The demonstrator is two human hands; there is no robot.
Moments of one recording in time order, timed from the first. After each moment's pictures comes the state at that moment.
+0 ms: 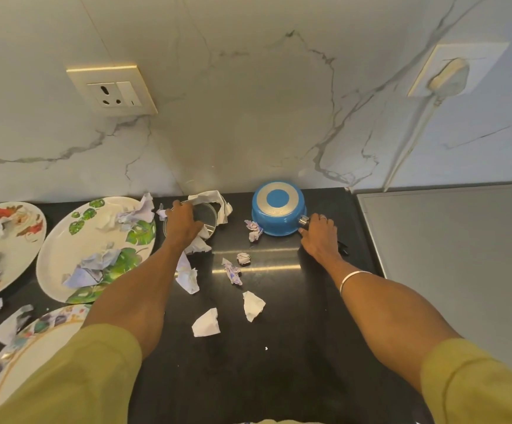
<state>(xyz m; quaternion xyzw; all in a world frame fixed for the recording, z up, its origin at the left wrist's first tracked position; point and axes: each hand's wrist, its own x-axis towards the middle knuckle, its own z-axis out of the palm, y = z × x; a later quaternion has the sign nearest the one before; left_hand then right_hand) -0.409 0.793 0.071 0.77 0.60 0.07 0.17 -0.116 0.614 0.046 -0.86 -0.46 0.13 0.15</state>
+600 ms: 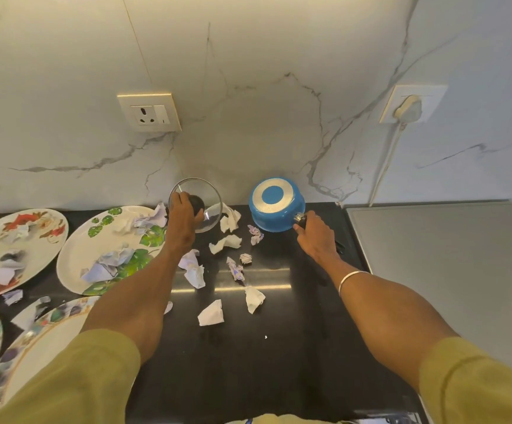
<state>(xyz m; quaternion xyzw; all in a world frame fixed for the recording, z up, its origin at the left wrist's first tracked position) -0.427 0.739 0.139 0.78 0.54 0.28 0.15 -0.146 0.581 0.112 -0.83 -0.47 0.12 0.27</state>
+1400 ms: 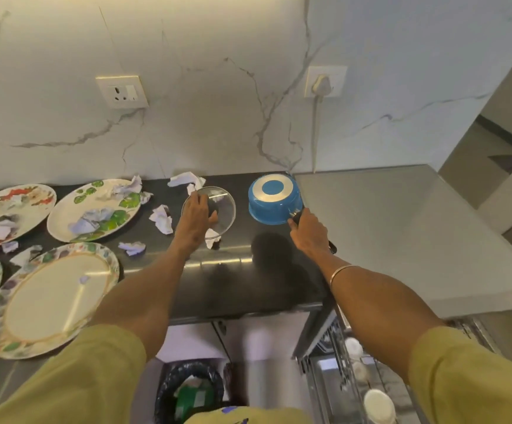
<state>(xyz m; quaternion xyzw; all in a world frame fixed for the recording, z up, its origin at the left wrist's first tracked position) -0.383 0.500 0.151 0.85 0.46 0.21 0.11 -0.143 0.345 0.128 -0.85 -0.42 0.08 0.30</state>
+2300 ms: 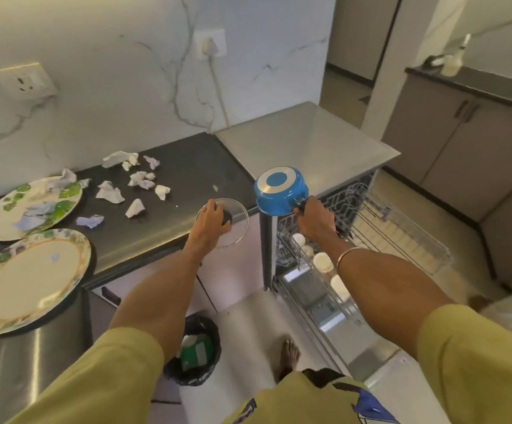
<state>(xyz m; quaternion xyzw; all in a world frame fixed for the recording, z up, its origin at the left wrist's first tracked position) -0.437 0.237 0.120 0.95 0.24 0.11 0.14 -0.262 0.022 0.125 -0.94 -0.23 0.06 0.23</state>
